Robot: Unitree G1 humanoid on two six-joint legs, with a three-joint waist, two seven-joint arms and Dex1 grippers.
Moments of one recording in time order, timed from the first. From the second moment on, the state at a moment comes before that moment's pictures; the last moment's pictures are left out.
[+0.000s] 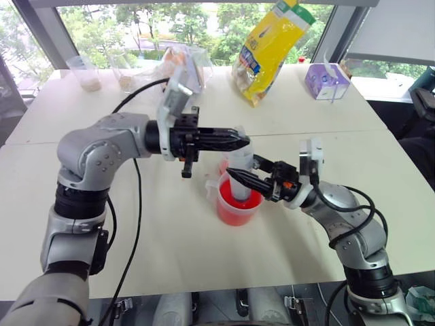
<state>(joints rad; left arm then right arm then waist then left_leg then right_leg) -0.86 0.53 -0.03 -0.17 -0.87 0.91 -1.06 -0.26 -0.41 0.03 -0.41 0.65 0.41 0.81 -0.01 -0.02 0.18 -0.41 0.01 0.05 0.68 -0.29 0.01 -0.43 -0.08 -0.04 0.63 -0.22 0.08</state>
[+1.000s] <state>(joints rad) -0.88 0.54 -0.03 -0.12 -0.87 0.88 -1.08 -0.26 -0.42 0.03 -0.41 0.65 0.42 0.81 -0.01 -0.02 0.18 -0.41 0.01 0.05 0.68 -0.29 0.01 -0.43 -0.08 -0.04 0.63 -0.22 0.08</state>
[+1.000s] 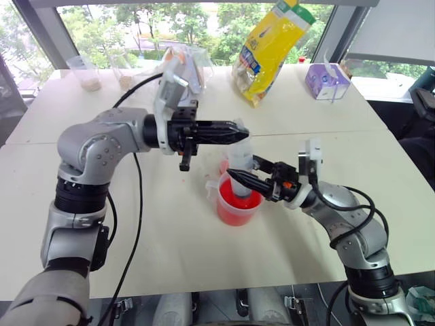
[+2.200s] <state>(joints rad) -0.82 0.75 0.18 -0.04 -0.85 0.86 -1.02 -0.74 -0.43 -0.15 -0.25 0.91 0.58 0.64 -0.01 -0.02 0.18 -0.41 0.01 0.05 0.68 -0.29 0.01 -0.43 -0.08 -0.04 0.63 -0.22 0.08</state>
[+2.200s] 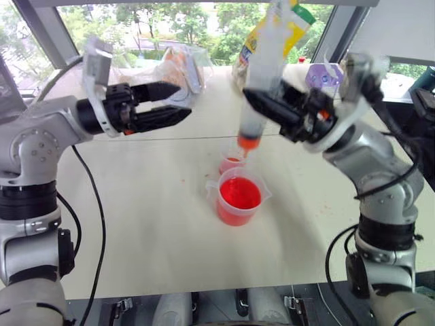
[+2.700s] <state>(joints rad) -0.92 0.60 0.16 0.04 -0.76 0.72 -0.93 -0.73 -0.29 -0.04 0.18 0.59 0.25 0.84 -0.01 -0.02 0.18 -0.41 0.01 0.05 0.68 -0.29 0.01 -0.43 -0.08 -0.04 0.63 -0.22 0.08</state>
